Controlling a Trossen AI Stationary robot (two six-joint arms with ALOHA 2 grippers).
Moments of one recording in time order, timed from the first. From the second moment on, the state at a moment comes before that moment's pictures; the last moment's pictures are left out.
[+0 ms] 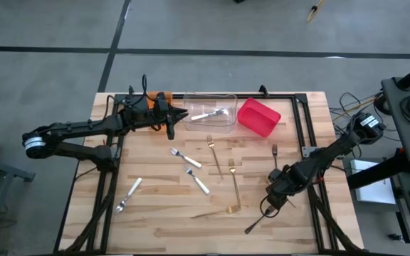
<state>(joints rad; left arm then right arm) 0.40 1.10 0.64 0.29 0.09 0.02 0.56 1.36 0.69 -0.81 -0.23 1.42</state>
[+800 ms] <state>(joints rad) 0.40 1.10 0.64 0.29 0.09 0.02 0.56 1.57 0.71 -0.77 -0.18 1.30</state>
